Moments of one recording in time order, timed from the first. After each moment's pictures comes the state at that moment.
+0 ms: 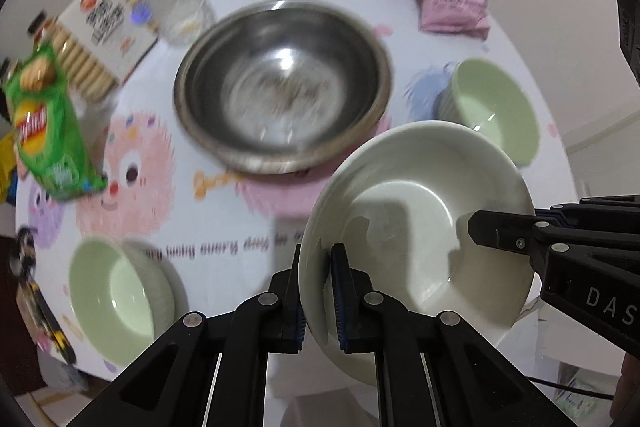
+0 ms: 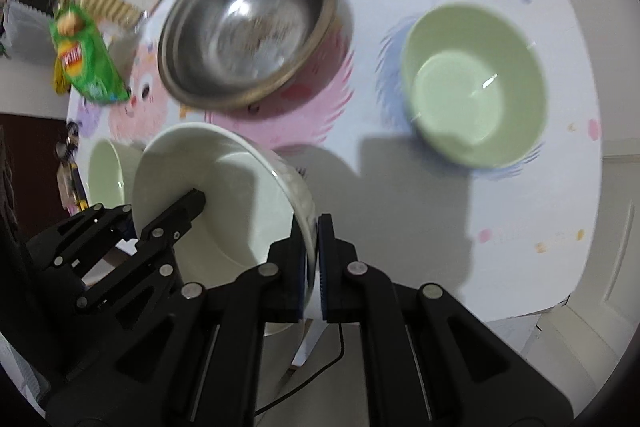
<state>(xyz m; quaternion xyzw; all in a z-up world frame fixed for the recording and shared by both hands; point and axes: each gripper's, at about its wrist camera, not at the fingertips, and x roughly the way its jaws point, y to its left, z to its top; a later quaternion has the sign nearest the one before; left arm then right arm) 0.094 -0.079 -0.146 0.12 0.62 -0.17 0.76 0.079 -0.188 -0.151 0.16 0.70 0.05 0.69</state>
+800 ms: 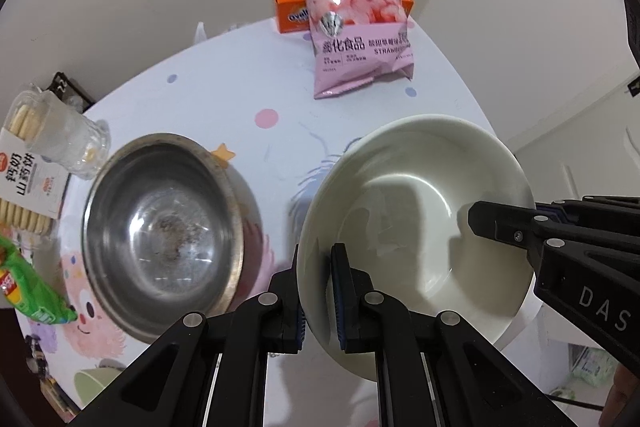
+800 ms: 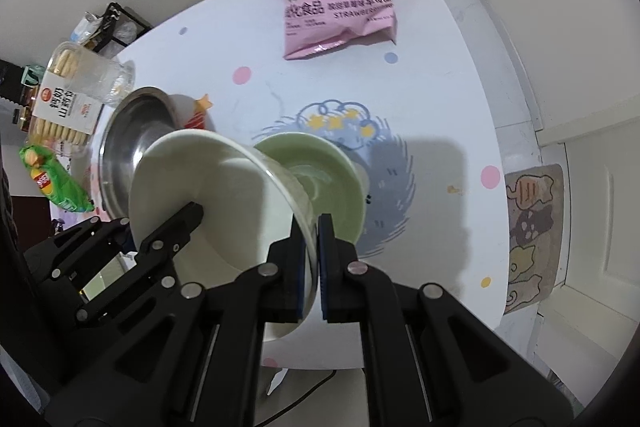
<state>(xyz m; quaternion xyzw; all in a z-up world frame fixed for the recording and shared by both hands) 0.146 -0.217 -0.139 0.16 0.61 -0.24 0.74 0.116 -0.324 -0.134 0.20 0.67 -0.05 0.71</state>
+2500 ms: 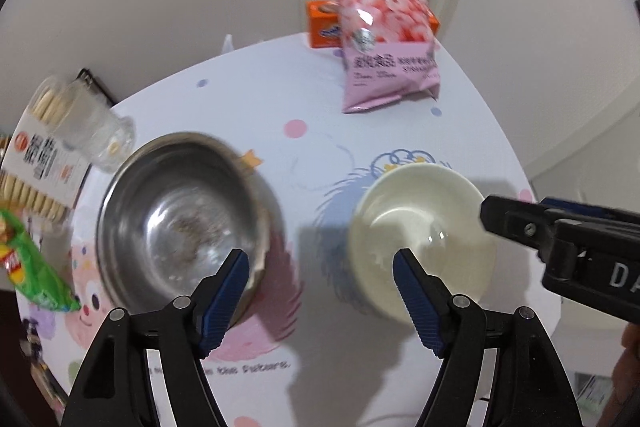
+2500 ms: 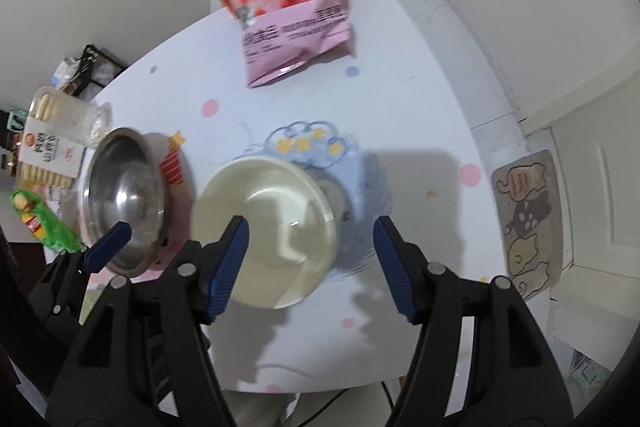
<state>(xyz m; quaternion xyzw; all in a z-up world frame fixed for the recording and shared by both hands) 0.138 -0.187 -0.137 0.14 0.57 -0.21 0.78 0.104 -0.334 -0.132 0.23 0.63 -0.11 0.73</state>
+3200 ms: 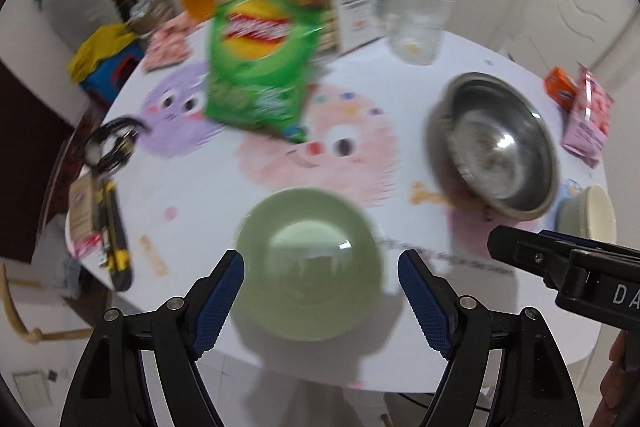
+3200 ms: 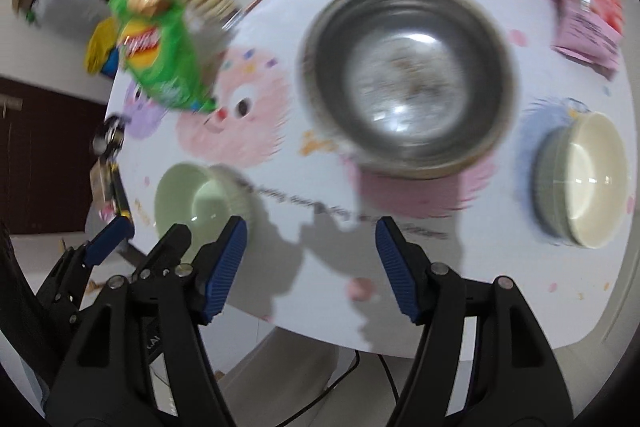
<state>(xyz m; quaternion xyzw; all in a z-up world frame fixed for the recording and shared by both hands) 0.091 0.120 -0.129 -0.02 0.59 0.03 0.80 0.118 -0.052 -0.142 0.13 0.68 0.12 0.71</state>
